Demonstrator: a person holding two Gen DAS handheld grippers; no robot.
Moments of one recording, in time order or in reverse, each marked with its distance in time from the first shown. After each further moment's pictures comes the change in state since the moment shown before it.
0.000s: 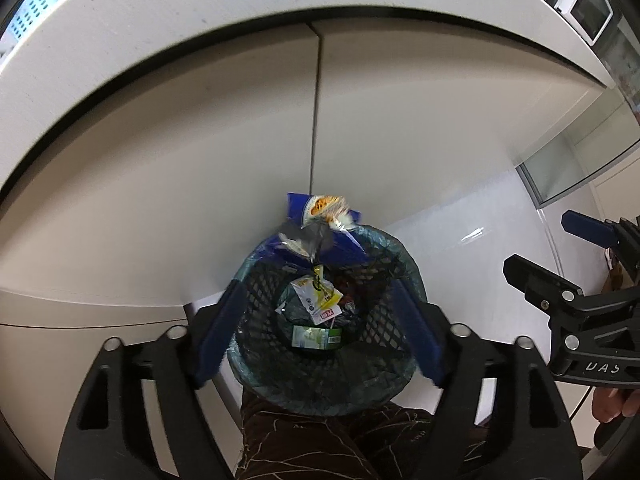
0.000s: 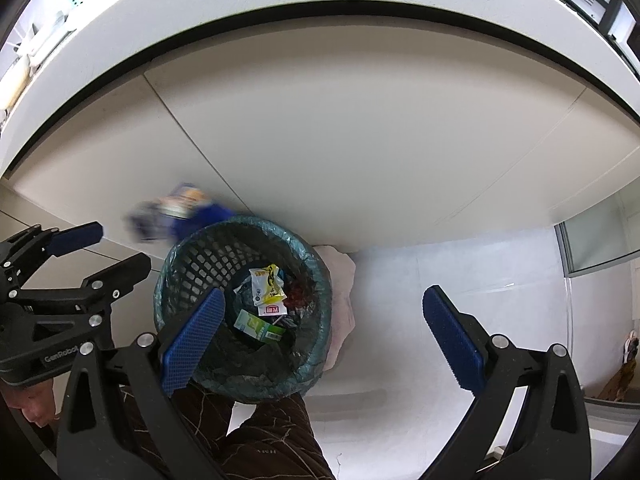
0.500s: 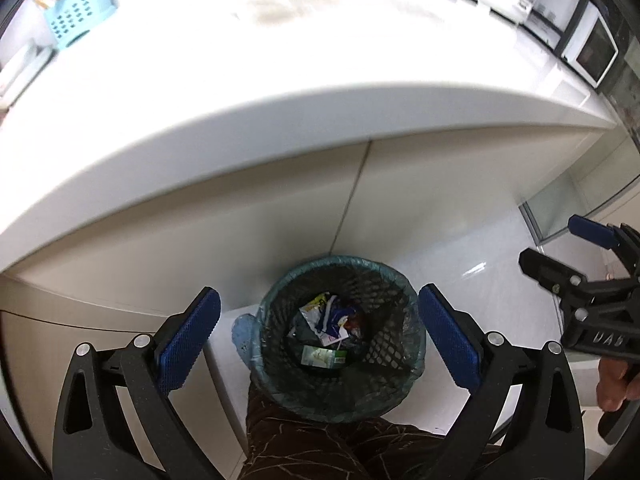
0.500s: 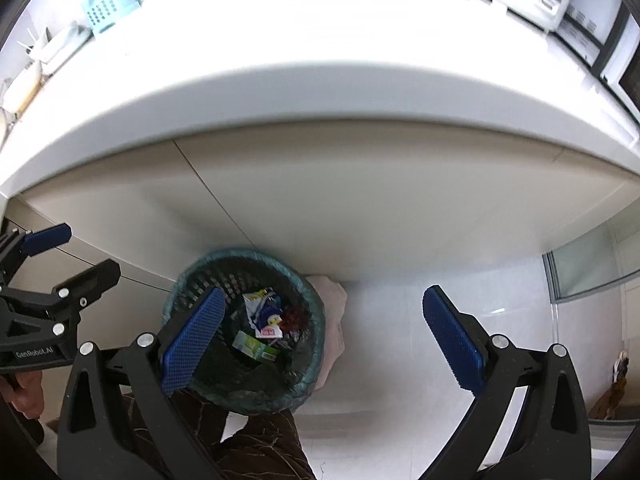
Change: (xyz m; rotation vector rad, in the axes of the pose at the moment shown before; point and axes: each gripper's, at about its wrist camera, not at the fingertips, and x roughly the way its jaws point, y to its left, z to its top) left arm -0.065 0.030 0.013 -0.078 -0.113 0.021; right arm -0.057 0.008 0.035 -0.051 -0.092 -0.020
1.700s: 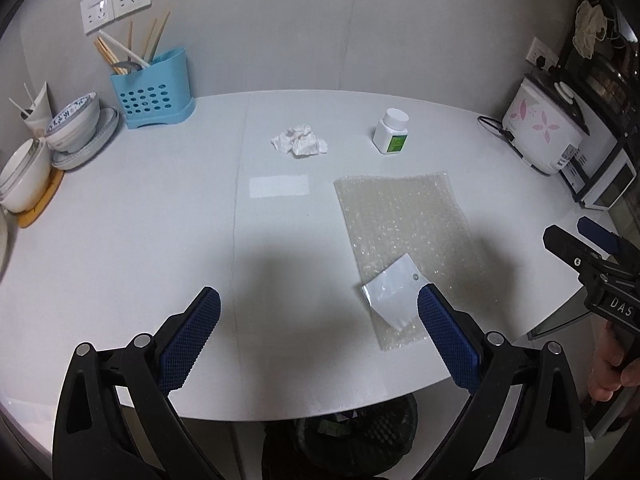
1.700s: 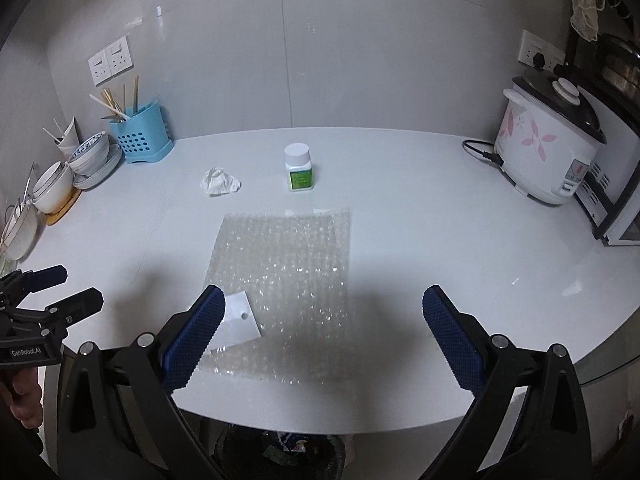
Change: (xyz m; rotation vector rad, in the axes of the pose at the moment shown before) left arm -0.131 0.101 0.173 -0.161 -0.196 0.043; right arm -0.118 0.044 0.219 -0.045 -0.315 0.050
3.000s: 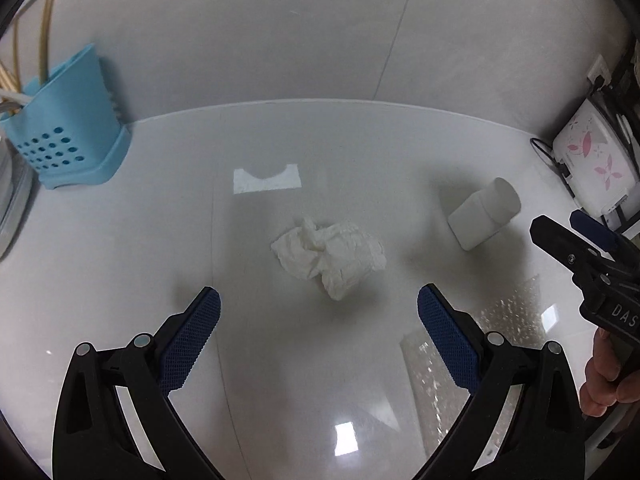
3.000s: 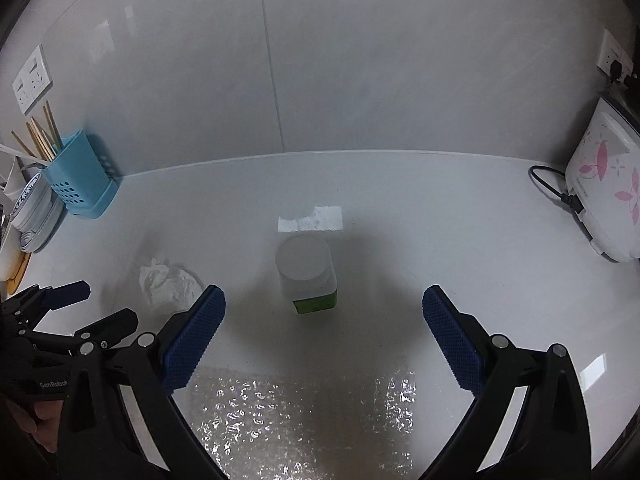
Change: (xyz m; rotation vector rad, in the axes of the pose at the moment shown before) left arm 0.191 0.046 0.159 0.036 0.099 -0.057; right arm 0.205 0.033 0.136 0.043 0.087 -0.025
